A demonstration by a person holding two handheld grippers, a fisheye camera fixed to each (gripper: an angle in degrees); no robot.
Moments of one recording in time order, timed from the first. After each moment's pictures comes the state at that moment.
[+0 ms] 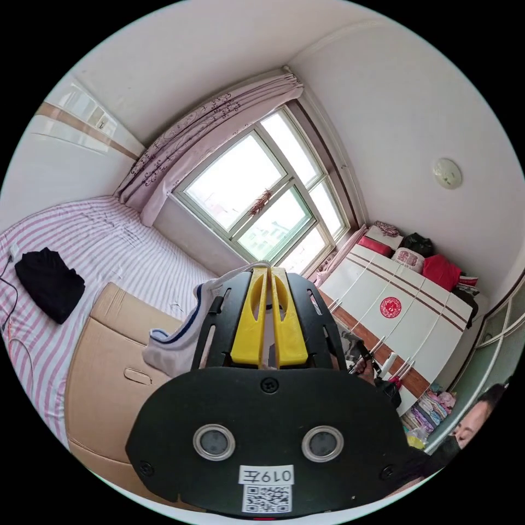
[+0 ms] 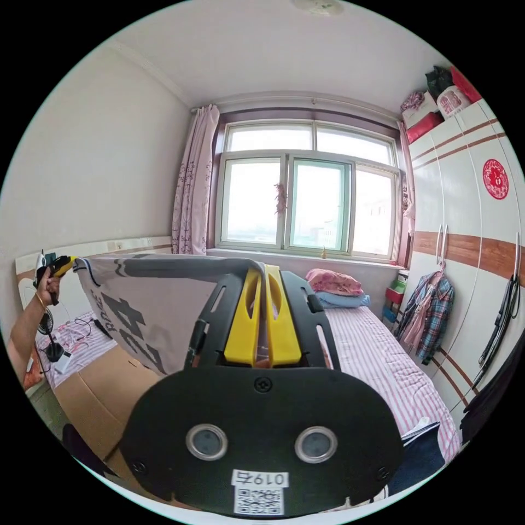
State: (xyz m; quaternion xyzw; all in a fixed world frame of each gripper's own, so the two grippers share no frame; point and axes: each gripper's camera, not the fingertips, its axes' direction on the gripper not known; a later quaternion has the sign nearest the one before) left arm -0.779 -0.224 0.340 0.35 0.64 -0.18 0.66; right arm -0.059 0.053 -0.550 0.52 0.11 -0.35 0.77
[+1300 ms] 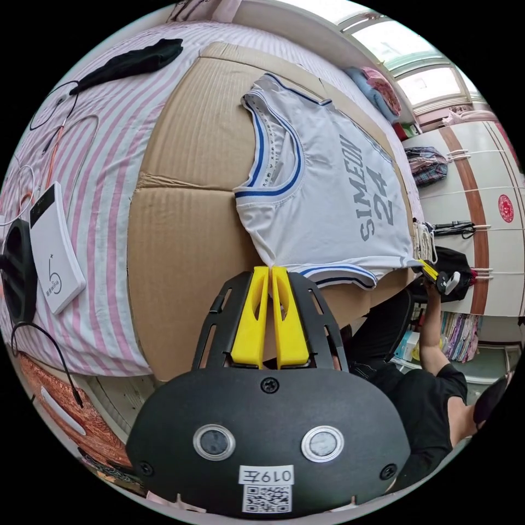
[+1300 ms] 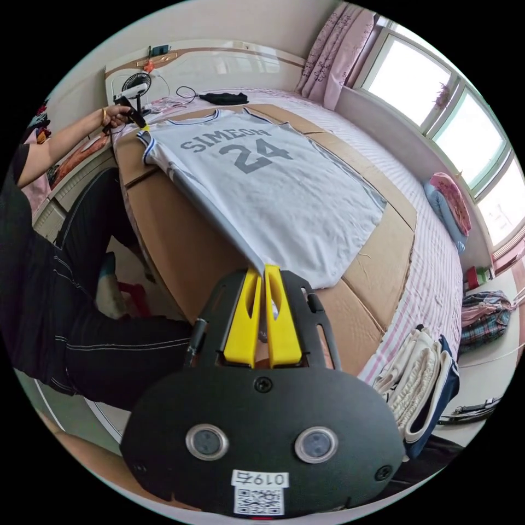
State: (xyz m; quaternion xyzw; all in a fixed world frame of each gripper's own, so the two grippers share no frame) left arm -0.530 0.020 0.620 -0.16 0.46 0.07 0.87; right arm 0.174 0.181 -0.147 0.01 0.22 -0.56 0.80
